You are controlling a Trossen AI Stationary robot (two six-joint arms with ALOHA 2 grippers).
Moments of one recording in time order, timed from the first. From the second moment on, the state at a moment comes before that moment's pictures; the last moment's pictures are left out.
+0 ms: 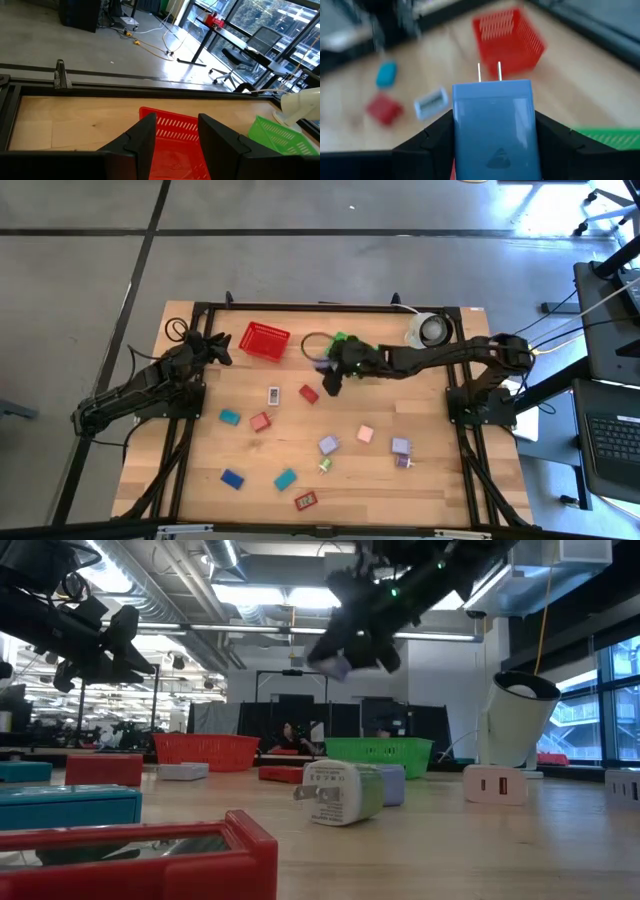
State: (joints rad) left arm 0.46 0.00 0.14 -0.39 -0.56 -0.59; right arm -0.05 1.65 1.06 0.05 0.24 0.38
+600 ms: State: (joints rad) left arm 0.46 0.00 0.14 -0.39 -0.56 -0.59; right arm -0.05 1.53 1.06 0.40 0.30 0.39
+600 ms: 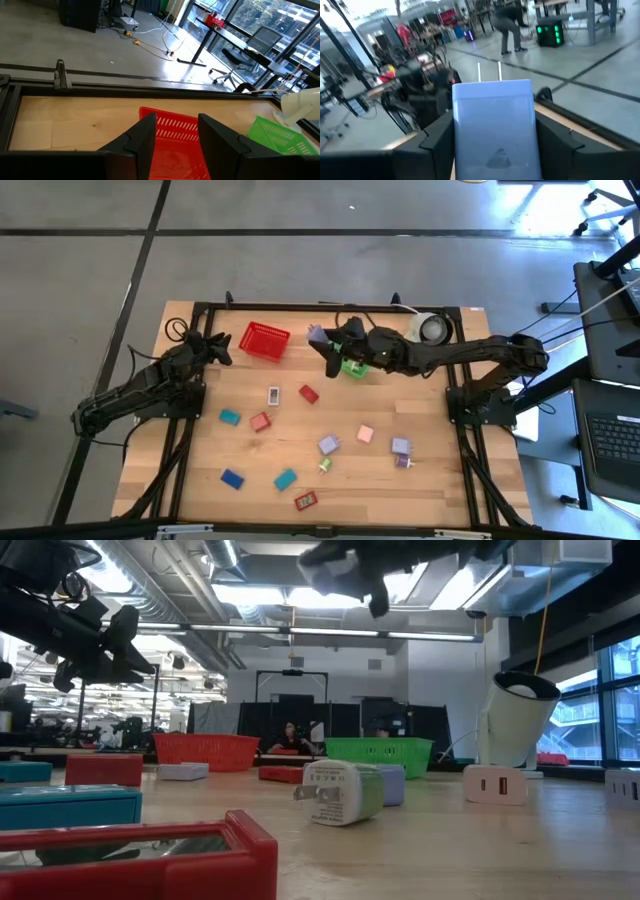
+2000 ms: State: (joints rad) left arm 0.46 0.00 0.14 -0.39 -0.56 -0.59; right arm -0.20 1.42 1.06 0.43 0.22 0.36
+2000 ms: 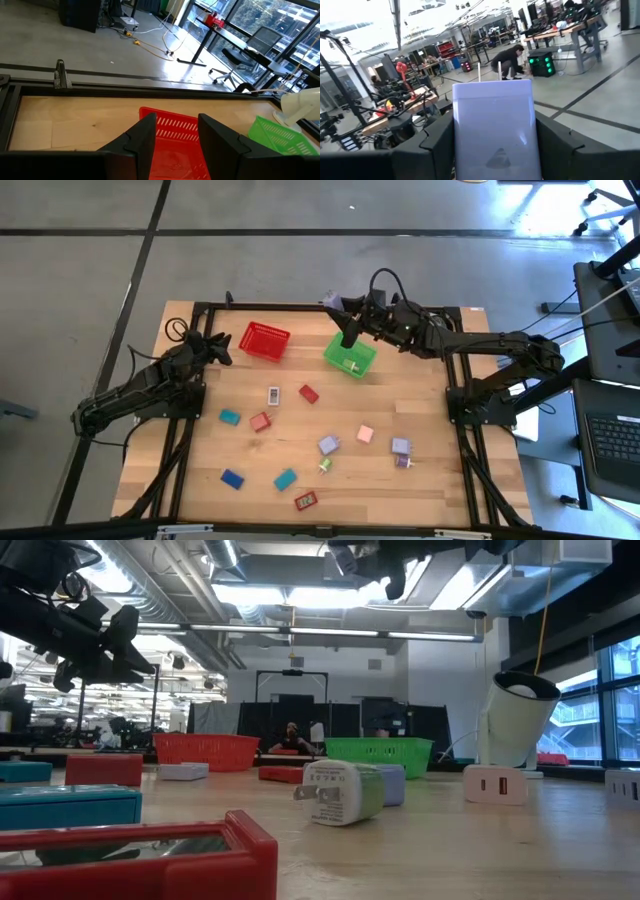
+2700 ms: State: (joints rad) left arm 0.46 0.00 0.14 -0.39 -0.56 -0.59; right arm -0.21 1.42 1.06 -0.14 0.22 0.49
